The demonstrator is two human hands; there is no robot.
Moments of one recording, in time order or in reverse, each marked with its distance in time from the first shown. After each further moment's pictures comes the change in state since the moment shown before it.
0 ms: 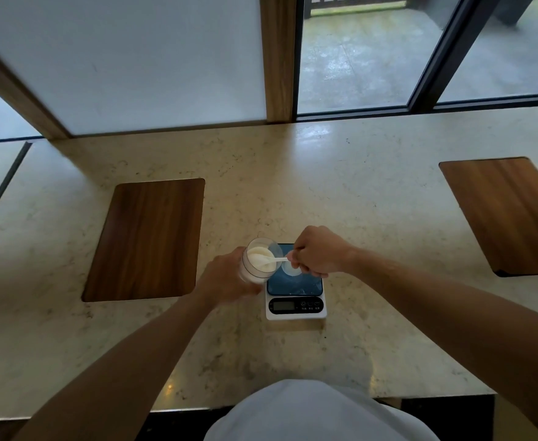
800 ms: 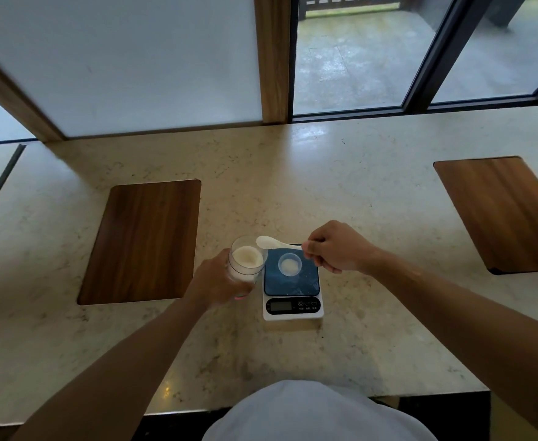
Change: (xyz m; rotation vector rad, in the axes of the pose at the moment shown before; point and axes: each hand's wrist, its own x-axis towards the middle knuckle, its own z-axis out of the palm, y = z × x) left_hand -0.007 -0.011 -0.004 -0.120 0.046 -0.105; right_hand -0.026 0.021 -0.022 0.170 0.109 -0.095
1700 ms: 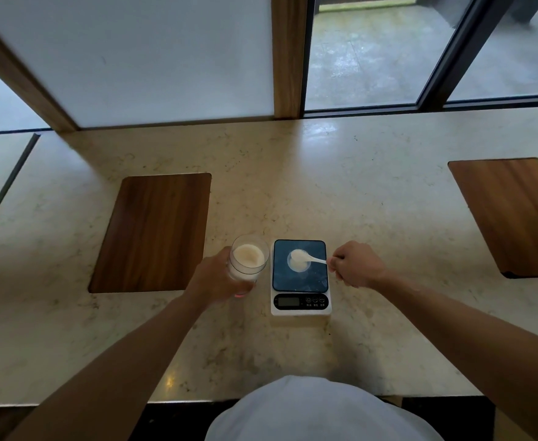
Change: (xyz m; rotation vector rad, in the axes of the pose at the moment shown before) left_hand -0.011 -0.008 -0.012 0.055 -0.017 -0.089; right_hand 0.013 0.065 0.030 -0.161 0.086 0.215
